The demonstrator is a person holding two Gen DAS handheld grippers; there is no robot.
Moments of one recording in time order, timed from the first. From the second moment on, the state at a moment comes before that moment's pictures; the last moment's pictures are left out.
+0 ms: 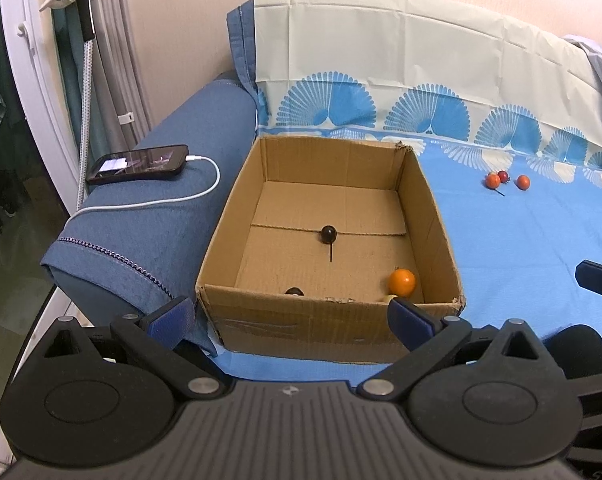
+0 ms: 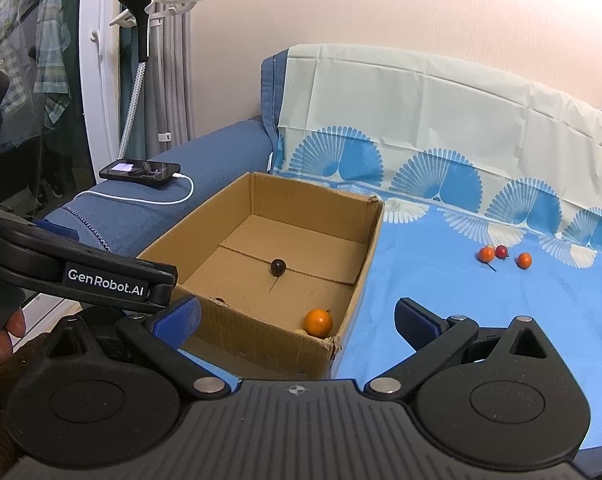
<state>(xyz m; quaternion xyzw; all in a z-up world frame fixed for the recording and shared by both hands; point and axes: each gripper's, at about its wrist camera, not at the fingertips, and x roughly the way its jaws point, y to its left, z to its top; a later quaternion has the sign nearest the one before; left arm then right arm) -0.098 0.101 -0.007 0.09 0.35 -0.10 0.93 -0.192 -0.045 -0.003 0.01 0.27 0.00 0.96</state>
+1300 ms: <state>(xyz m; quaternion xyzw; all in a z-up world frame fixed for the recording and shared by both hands) -0.032 -0.036 -0.036 0.14 0.42 -0.18 0.88 -0.183 -0.207 -0.056 0.15 0.30 -0.16 0.93</state>
